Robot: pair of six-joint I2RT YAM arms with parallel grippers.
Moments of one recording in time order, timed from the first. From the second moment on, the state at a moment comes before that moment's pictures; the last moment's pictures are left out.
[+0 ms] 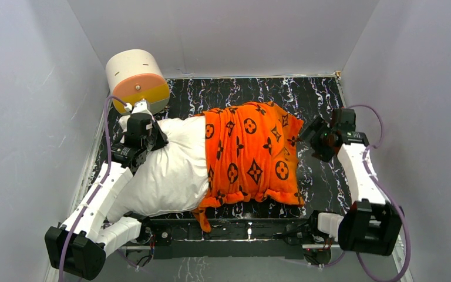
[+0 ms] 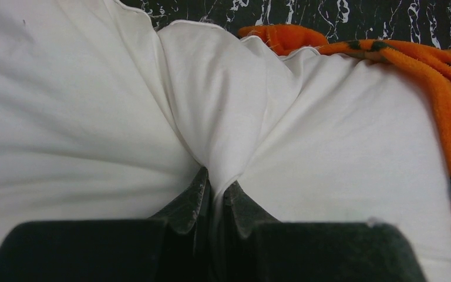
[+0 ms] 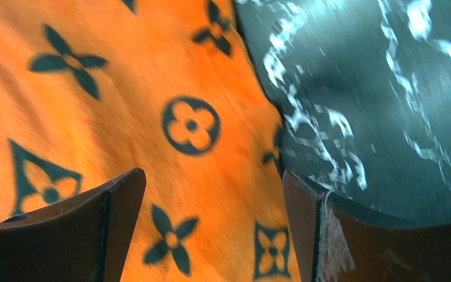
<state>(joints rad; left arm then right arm) -0.28 1.01 0.90 -0.53 -0.17 -0.50 -0.08 1.23 0.97 -0.68 -0.23 0.58</state>
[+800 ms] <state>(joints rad) -0.28 1.01 0.90 -0.53 -0.14 -0.49 -0.08 0.56 0.47 -0.96 -0.47 1.19</state>
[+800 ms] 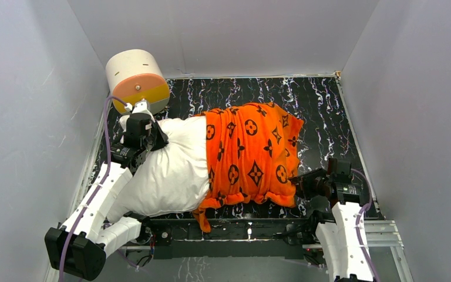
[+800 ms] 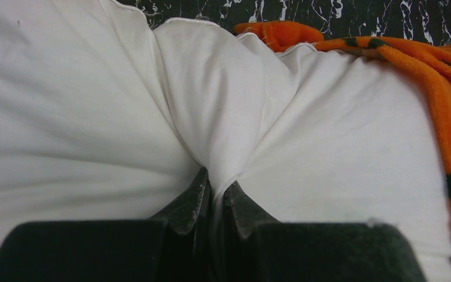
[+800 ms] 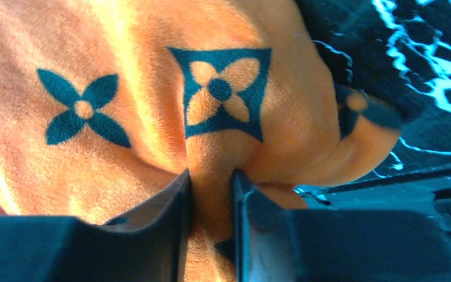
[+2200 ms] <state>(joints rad) -0.27 0.97 0.87 -0.52 -0.12 -0.48 -0.08 0.96 0.86 -0.73 -0.24 0.74</state>
